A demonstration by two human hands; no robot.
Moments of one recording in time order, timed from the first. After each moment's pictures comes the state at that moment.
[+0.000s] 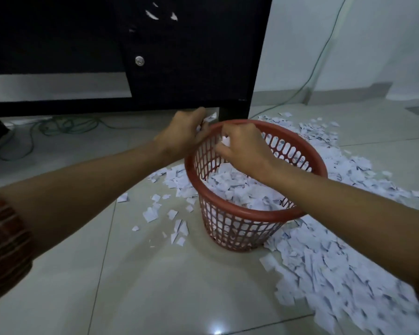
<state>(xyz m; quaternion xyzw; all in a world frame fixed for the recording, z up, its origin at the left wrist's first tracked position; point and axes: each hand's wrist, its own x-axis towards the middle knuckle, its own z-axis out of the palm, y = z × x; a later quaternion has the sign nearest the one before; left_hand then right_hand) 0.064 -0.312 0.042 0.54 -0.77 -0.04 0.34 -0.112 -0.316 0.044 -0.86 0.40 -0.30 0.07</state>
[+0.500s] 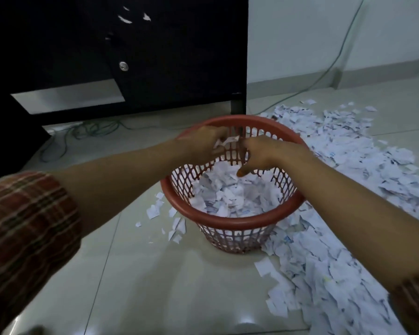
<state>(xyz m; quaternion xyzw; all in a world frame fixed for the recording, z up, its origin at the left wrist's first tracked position) -0.021 -0.355 0.028 0.61 -0.79 -0.06 0.06 -0.198 -0.406 0.010 -0.88 0.45 0.07 0.17</state>
